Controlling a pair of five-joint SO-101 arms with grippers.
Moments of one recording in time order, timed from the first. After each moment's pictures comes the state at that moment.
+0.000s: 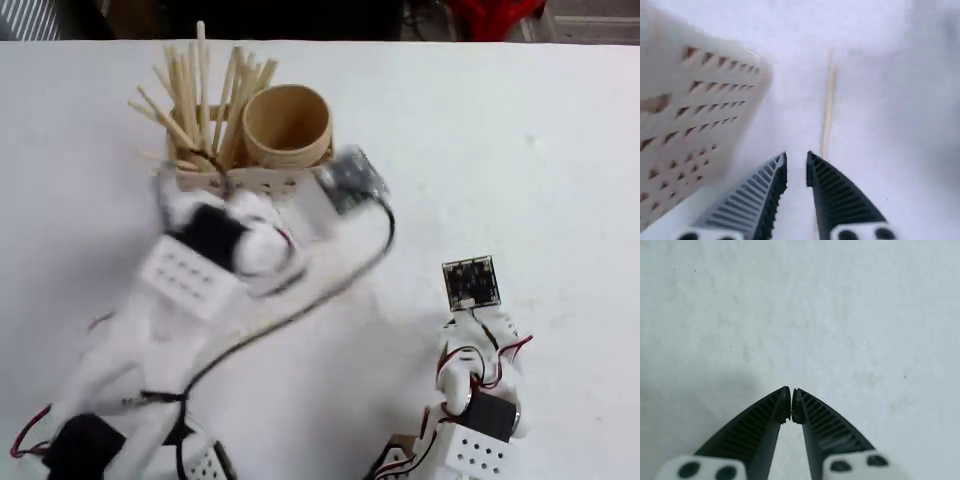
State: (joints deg) left arm 26.9 -21.9 24.5 78.4 -28.7; right arm 16.6 -102.1 96.5 60.9 32.4
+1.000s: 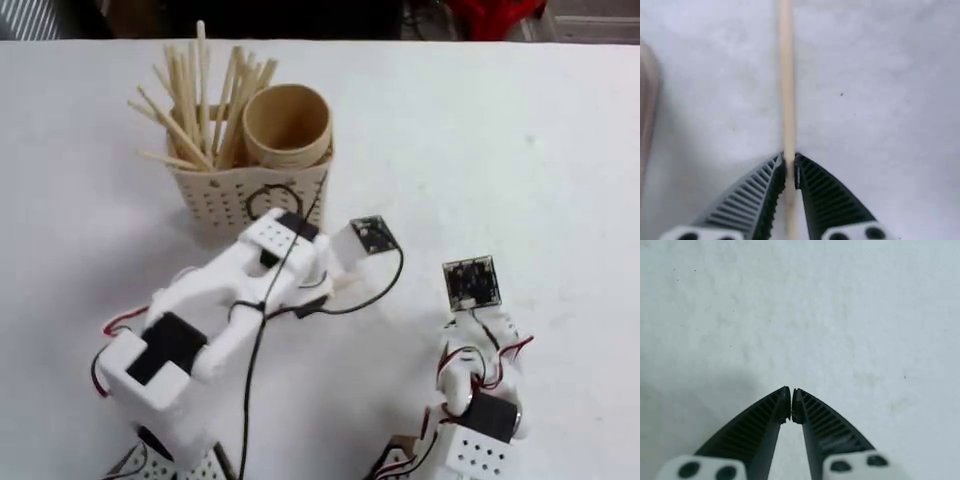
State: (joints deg) left arm 26.5 14.4 23.3 64.7 -29.8; right arm 16.6 -102.1 96.5 60.9 32.4
